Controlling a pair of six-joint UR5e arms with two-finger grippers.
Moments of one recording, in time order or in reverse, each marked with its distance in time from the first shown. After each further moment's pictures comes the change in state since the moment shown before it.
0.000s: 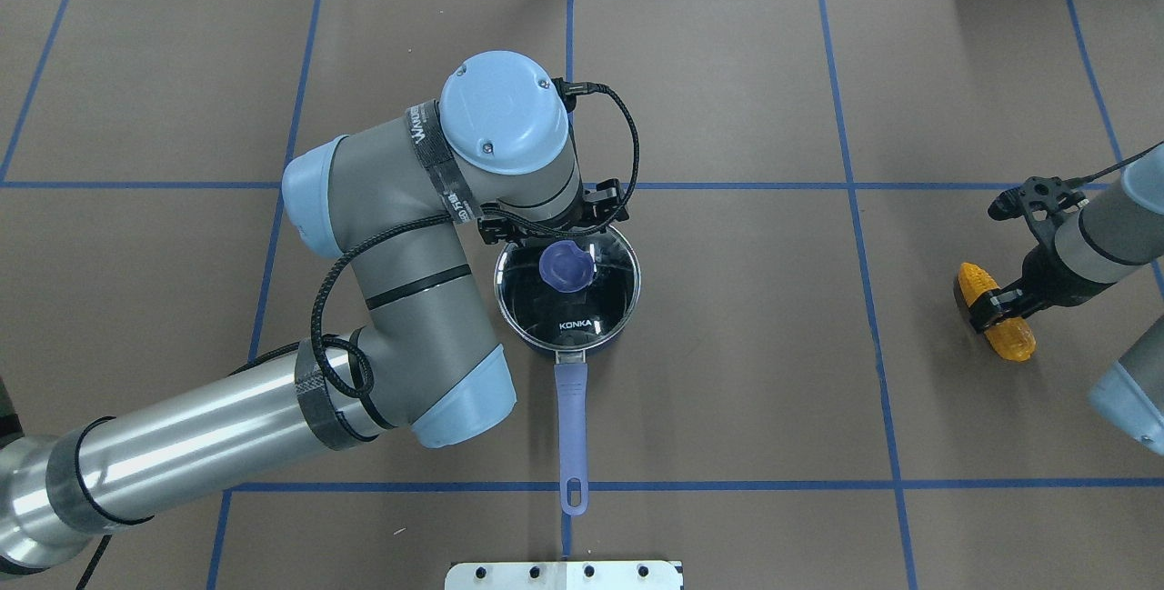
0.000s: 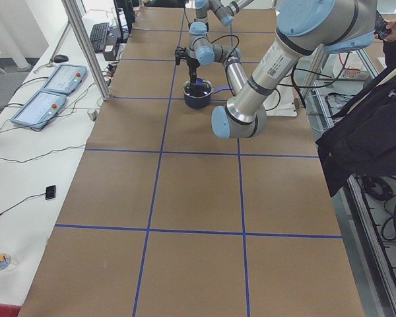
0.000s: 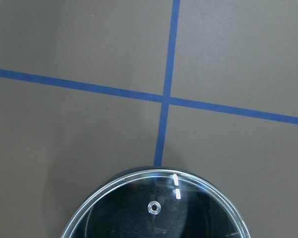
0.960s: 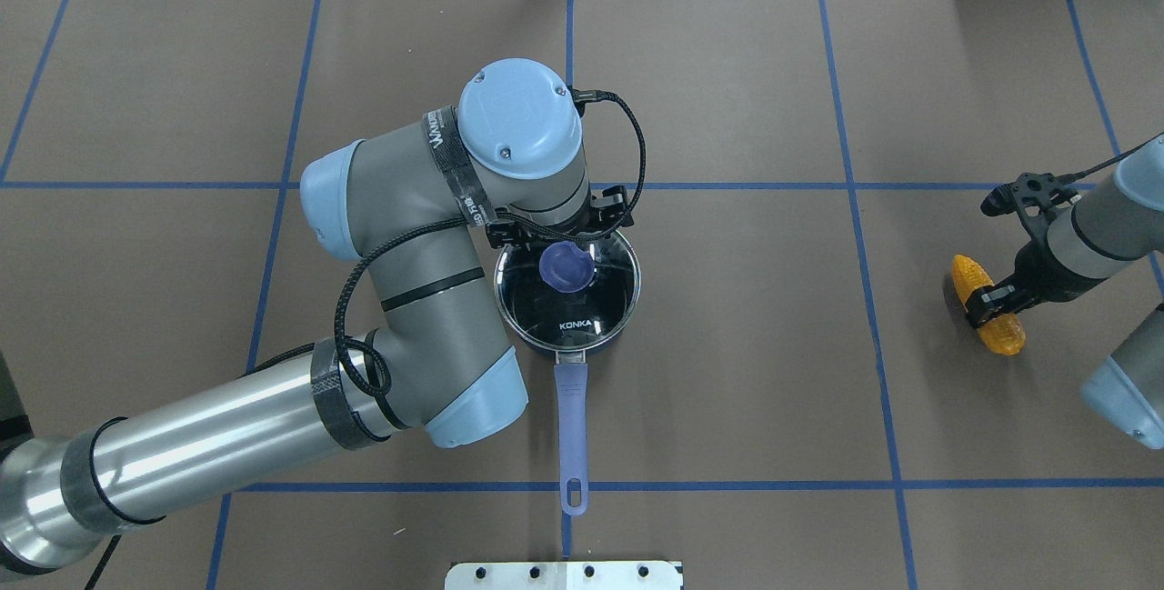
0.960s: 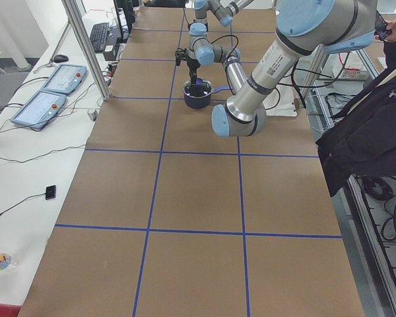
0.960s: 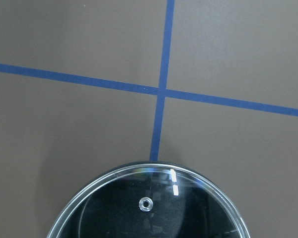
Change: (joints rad) left arm 0.007 -0.011 0.031 0.000 0.001 0.008; right arm 0.009 0.023 0.001 -0.002 0.012 0.003
